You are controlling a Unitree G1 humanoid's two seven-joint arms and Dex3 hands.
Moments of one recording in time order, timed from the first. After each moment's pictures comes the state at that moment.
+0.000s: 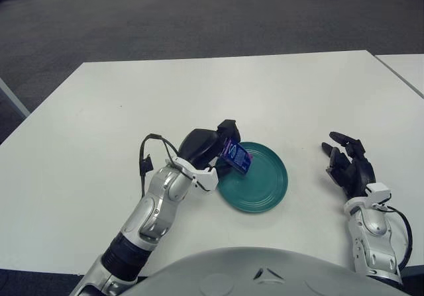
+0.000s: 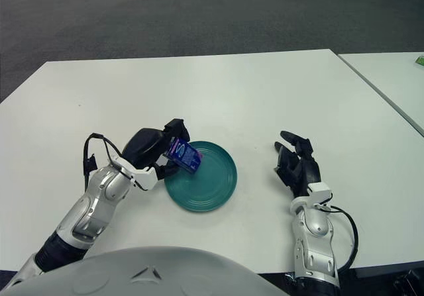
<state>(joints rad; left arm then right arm) 0.02 0.26 -0.47 -0.34 0.80 0.04 -0.20 0.34 -0.13 -0.23 -0.04 0.14 -0.13 0.05</state>
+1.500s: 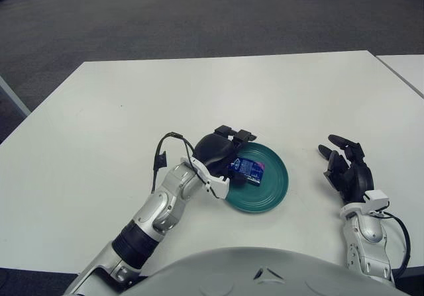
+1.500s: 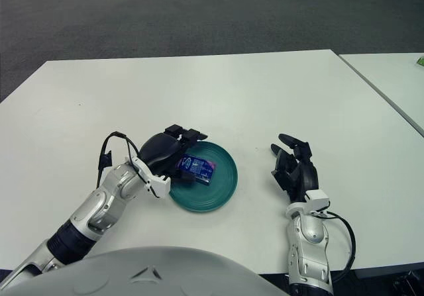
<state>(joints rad) -0.04 0.25 -0.56 -0.18 0.93 -0.06 -0.18 0.37 -0.08 -0.22 -0.03 0.15 -0.21 0.06</state>
